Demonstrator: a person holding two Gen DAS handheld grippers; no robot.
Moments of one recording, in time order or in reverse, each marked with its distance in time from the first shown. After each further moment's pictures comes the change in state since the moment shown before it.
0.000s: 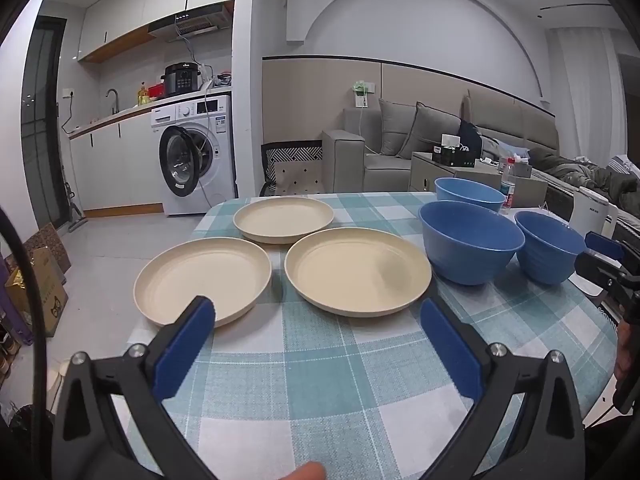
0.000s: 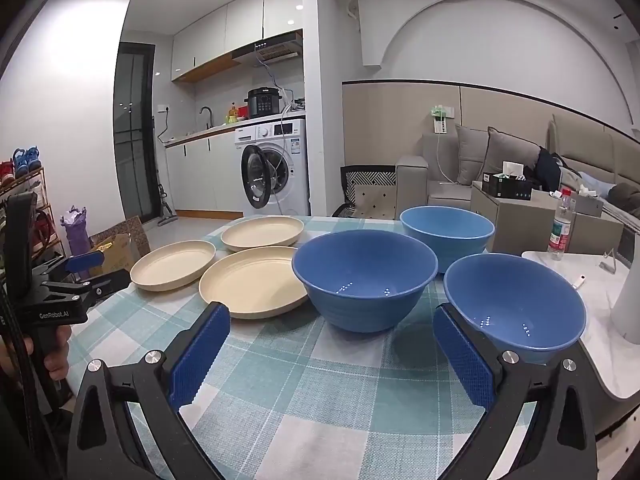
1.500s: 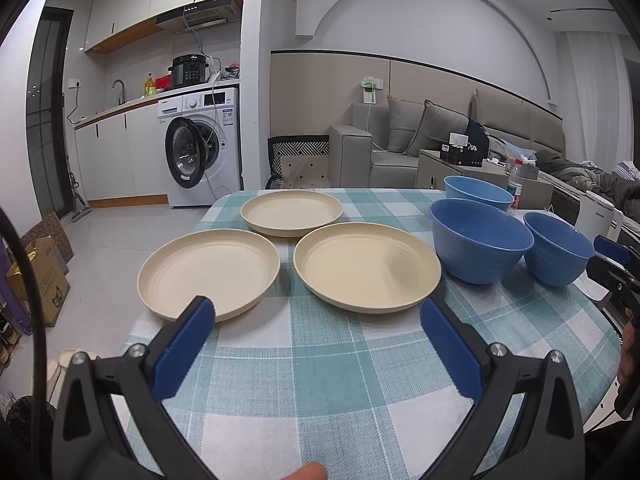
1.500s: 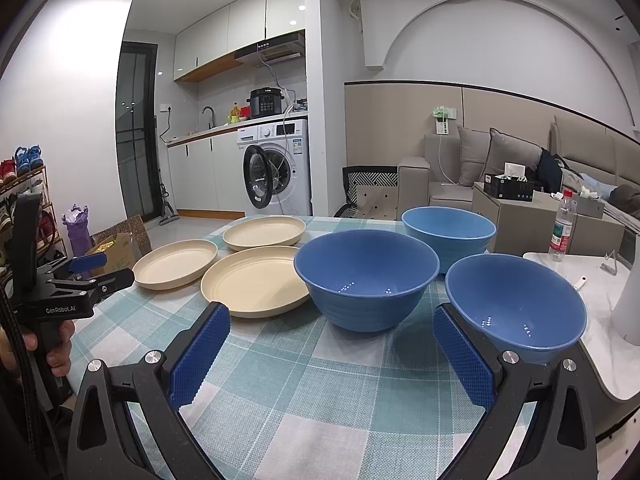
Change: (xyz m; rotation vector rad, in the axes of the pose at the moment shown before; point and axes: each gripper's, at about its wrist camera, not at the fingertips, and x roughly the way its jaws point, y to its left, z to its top) left arm 0.007 0.007 -0.003 -0.029 0.017 0.016; right arm 0.000 0.001 0.001 -0.005 0.002 0.003
